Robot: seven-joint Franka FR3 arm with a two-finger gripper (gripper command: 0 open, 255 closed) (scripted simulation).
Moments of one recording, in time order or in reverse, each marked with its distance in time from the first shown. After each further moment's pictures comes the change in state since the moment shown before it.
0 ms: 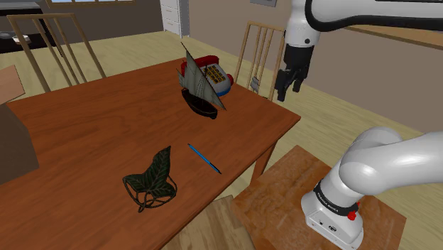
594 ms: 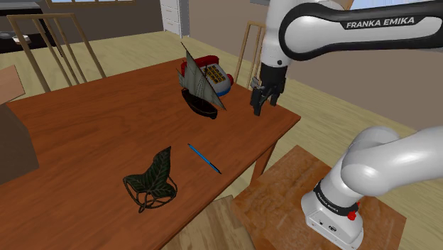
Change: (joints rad) arm 0.055 0.082 0.110 -0.079 0.088 0.218 0.102
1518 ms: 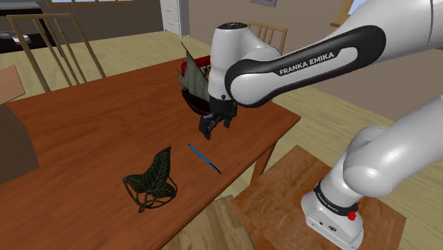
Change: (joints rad) arm 0.062 0.365 0.246 0.073 0.046 0.422 0.236
